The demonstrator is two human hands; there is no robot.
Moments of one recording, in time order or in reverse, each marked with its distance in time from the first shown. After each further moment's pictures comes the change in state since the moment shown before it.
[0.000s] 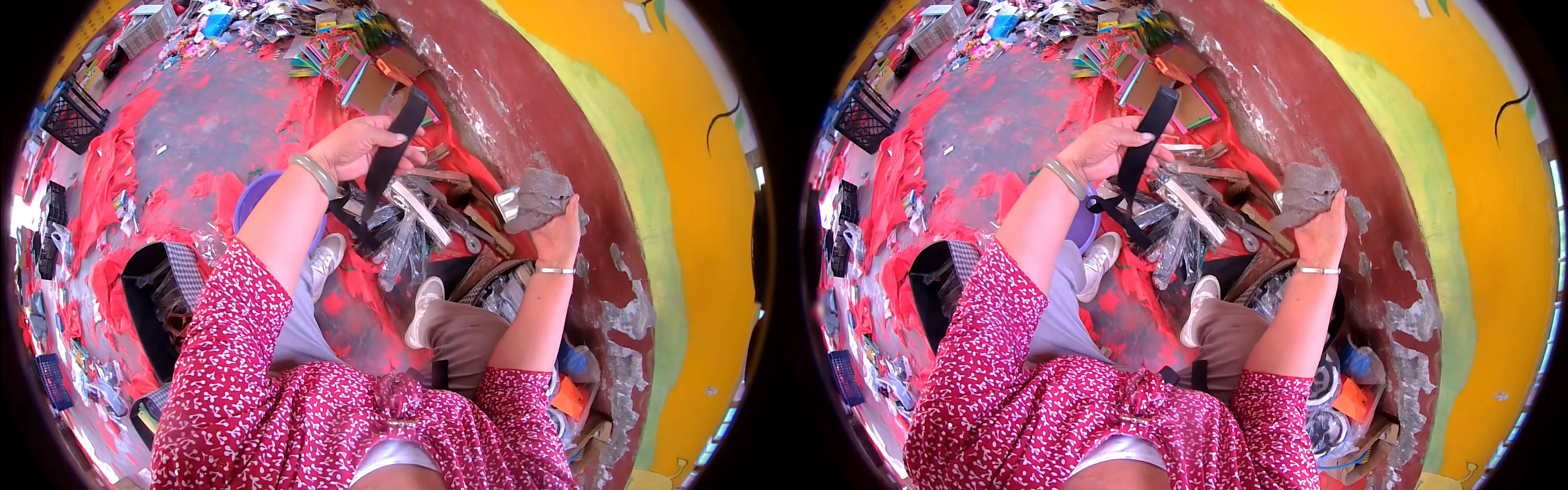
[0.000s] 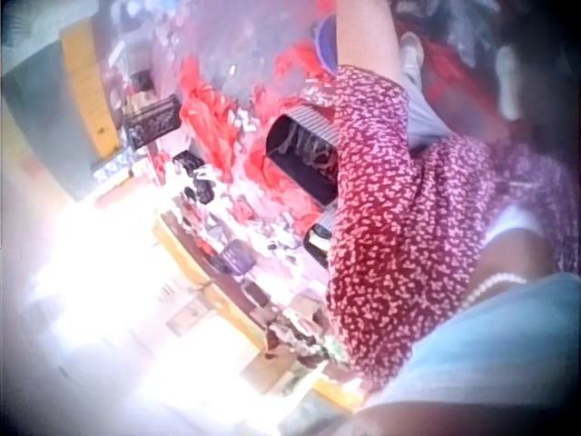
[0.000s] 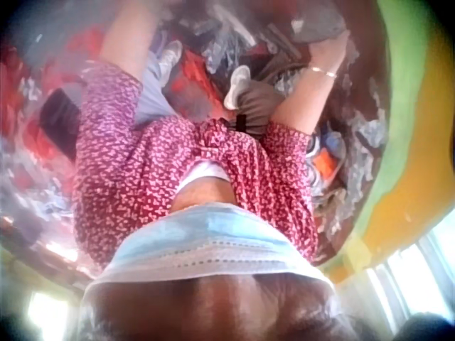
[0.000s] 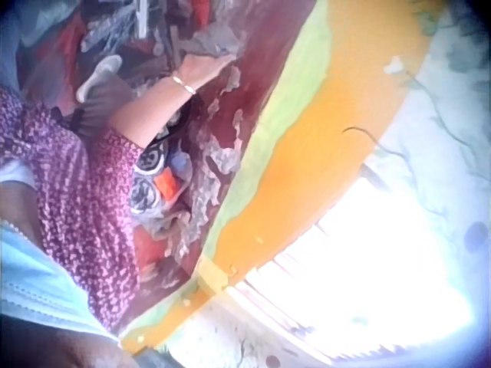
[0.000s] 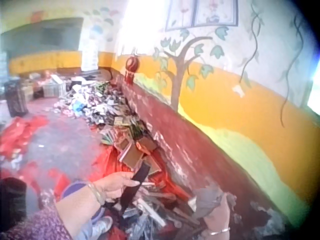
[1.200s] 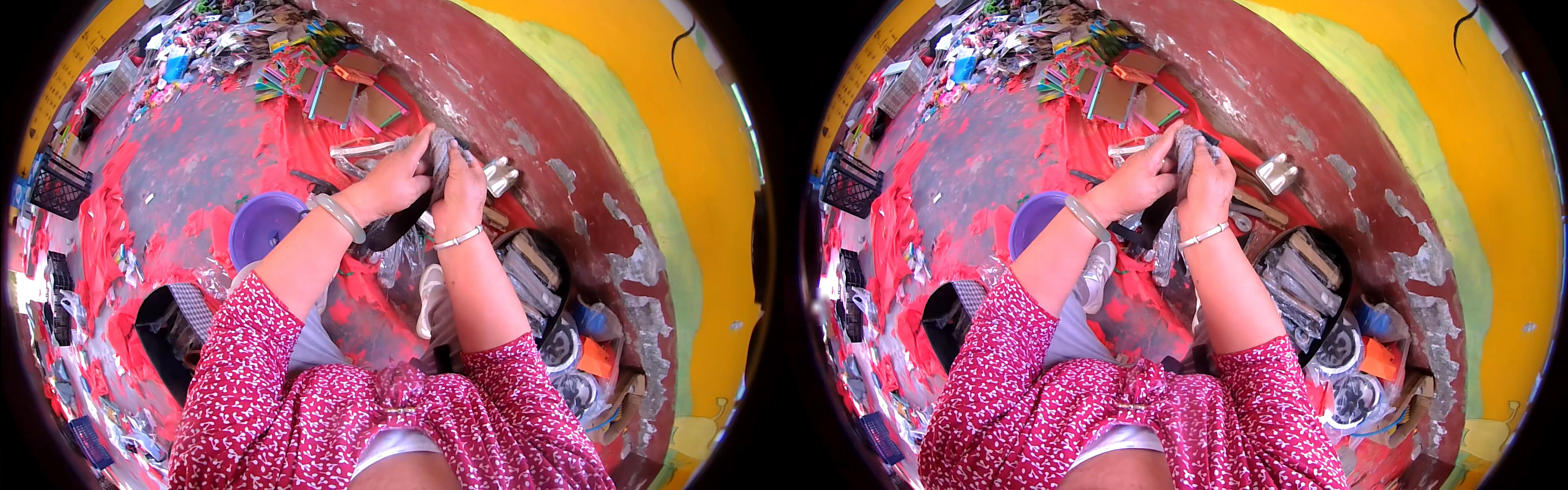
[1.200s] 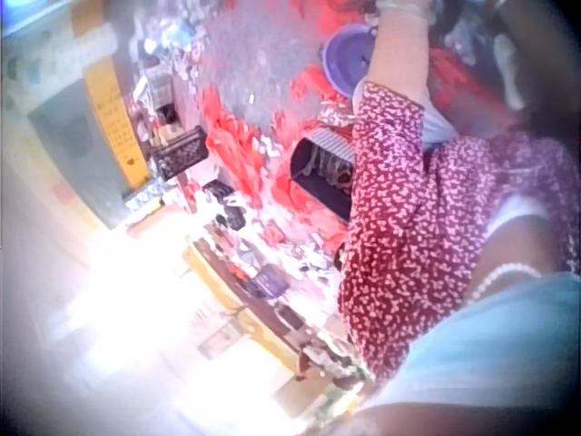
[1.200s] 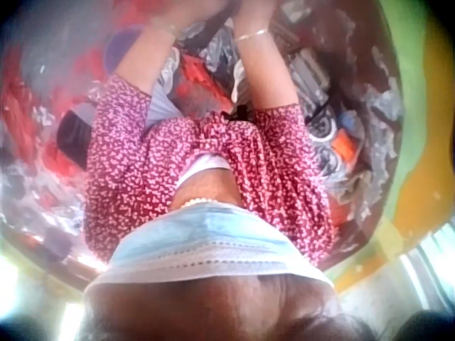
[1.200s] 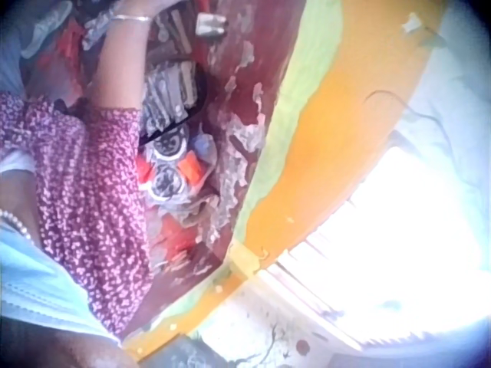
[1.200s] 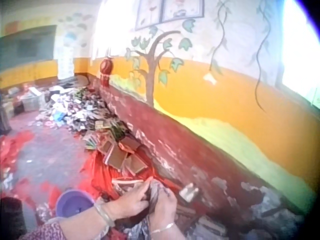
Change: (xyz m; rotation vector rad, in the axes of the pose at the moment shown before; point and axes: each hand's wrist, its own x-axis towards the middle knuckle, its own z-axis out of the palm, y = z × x) left_hand 0.036 -0.063 0.073 0.960 0.055 0.391; right_hand -0.017 0.102 0.101 -0.133 0.254 -0.247
